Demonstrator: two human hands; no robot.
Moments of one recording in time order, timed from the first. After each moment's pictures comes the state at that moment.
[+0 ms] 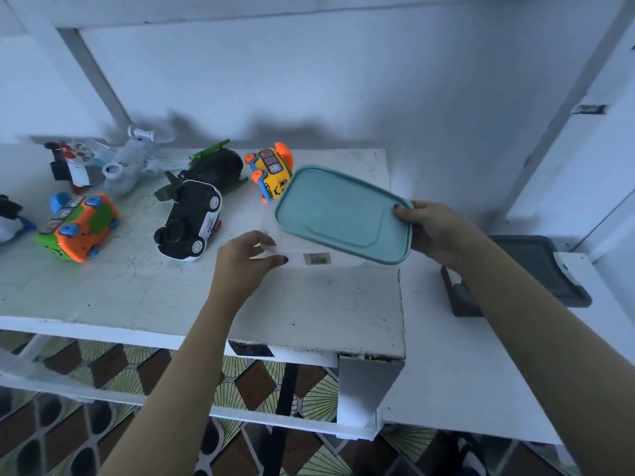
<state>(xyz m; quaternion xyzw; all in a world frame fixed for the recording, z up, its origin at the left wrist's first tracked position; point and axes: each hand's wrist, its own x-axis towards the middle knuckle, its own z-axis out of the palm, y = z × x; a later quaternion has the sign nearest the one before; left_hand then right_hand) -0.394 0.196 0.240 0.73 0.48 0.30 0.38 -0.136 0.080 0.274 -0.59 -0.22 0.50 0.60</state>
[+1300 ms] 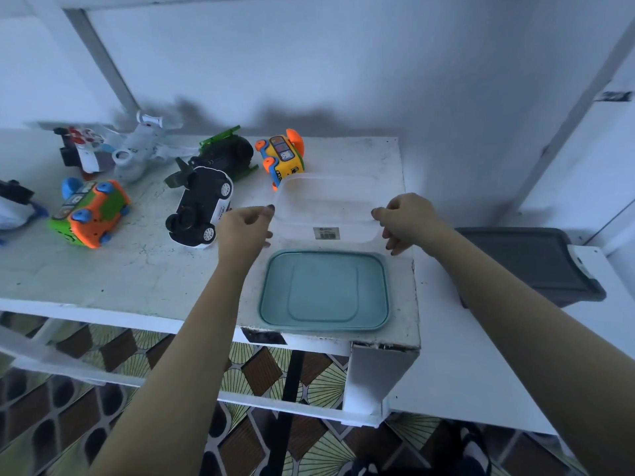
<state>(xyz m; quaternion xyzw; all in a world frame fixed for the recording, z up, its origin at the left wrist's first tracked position) -0.385 0.221 0.249 0.65 0.53 0.36 0.41 -0.175 0.108 0.276 -0.81 -0.35 0.34 0.34</state>
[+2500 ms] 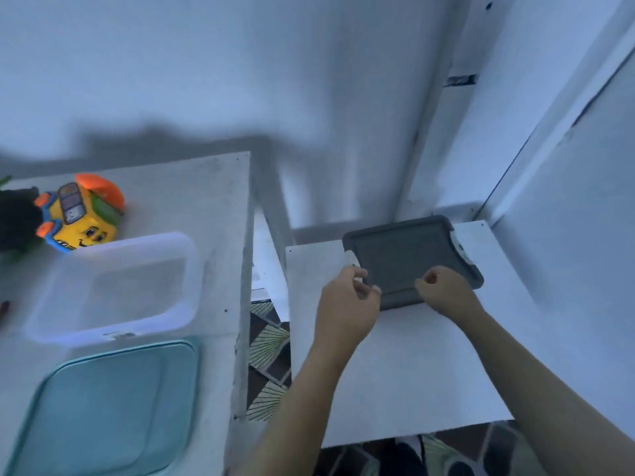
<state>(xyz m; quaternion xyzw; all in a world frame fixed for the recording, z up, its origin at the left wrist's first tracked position) -0.082 0.039 0.197 0.76 0.40 0.11 0.51 0.078 -0.056 0.141 -0.92 -0.20 0.25 0.23</state>
